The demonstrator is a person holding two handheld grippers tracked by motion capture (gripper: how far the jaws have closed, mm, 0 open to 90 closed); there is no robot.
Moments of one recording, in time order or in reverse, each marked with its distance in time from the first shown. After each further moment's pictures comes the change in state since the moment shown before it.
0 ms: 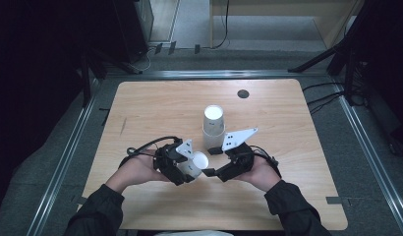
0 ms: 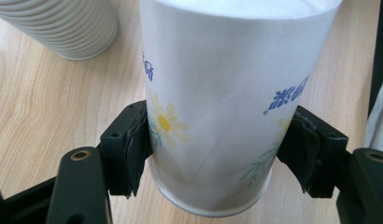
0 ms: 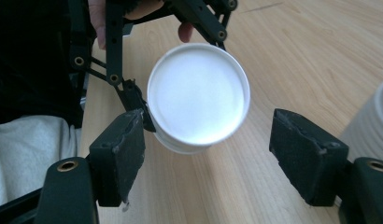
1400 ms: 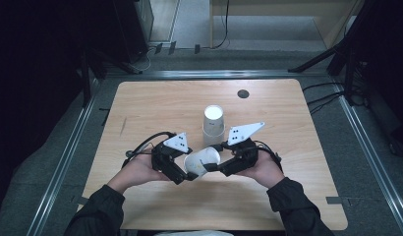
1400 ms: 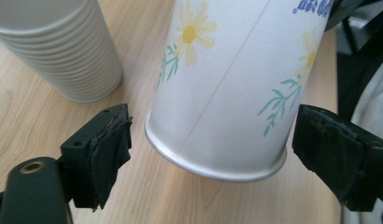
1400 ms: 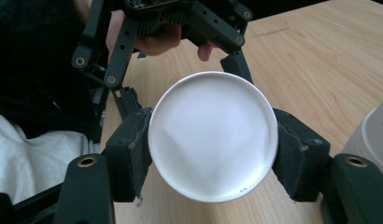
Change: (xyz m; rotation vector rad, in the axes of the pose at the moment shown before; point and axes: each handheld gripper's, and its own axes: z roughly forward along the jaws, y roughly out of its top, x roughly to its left) left arm 0.007 -0.007 -0.011 -0.249 -0.067 -0.074; right arm -0.005 0.009 -0.015 -0.076 0.064 0.004
